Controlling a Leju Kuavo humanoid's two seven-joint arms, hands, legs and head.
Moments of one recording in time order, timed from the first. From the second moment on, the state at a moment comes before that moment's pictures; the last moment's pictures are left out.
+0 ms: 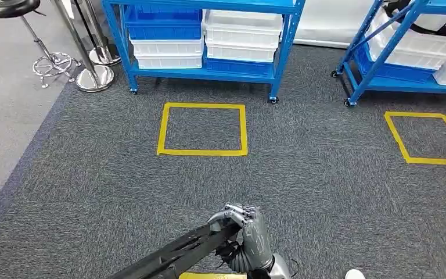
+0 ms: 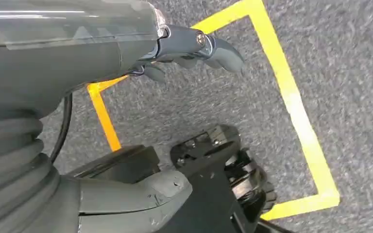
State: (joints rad) left arm -0.10 -0.22 0.53 -0.20 -0.65 0.07 -0.55; right arm 0.06 0.04 0.61 -1.67 0.44 -0.43 -0.55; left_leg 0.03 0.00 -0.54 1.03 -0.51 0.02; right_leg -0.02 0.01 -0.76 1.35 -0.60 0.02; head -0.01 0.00
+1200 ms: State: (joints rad) left arm -0.13 -0.19 0.53 -0.20 -0.66 0.06 -0.52; right arm 0.07 0.04 0.60 -1.70 0.48 -0.48 -0.57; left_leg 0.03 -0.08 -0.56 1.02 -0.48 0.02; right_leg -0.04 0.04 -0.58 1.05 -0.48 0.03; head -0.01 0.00
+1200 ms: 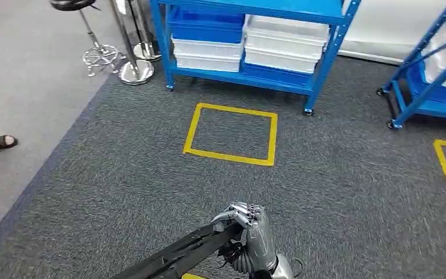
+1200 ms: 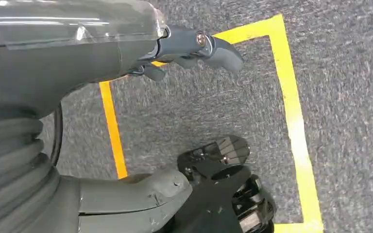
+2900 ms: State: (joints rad) left arm -0.12 -0.19 0.54 -0.20 -0.70 0.08 -0.43; right arm 0.11 0.05 0.57 -1.74 0.44 -0.50 -0.59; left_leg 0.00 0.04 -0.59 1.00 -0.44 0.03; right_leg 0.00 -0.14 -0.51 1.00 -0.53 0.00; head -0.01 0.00
